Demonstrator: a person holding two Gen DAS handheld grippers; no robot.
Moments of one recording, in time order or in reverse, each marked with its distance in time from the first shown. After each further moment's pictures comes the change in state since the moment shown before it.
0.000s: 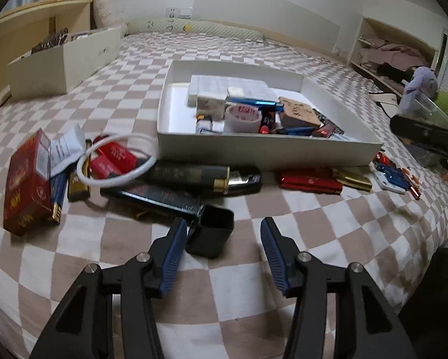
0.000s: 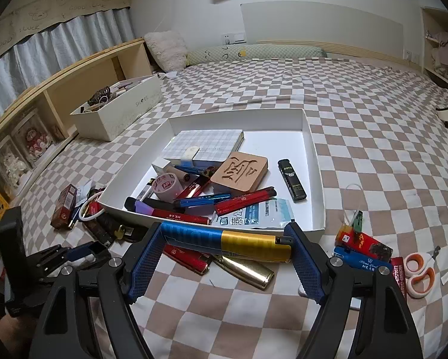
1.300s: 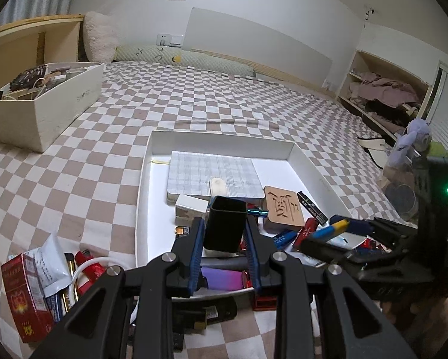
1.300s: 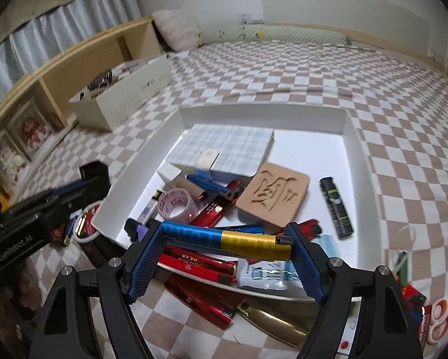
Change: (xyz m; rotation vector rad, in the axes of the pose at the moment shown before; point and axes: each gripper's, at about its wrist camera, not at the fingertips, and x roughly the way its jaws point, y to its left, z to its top) left arm 0.001 -0.003 0.117 -0.031 -0.116 -0.106; right arm 0.077 0.029 0.042 -0.055 0.130 0.045
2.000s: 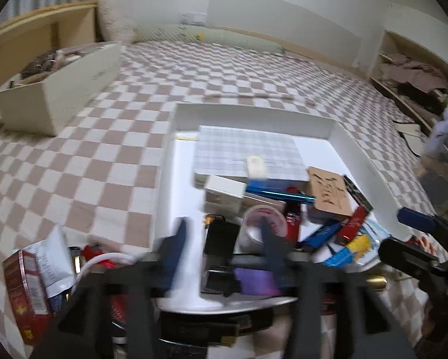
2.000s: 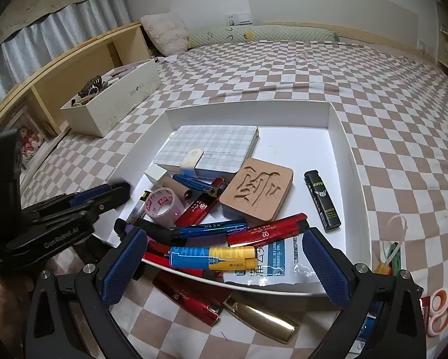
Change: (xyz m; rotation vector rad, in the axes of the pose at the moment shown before) left arm 0.033 0.012 -0.008 -0.015 0.058 0.162; right arm -0.015 -0.018 -0.007 0.062 -0.044 -0.017
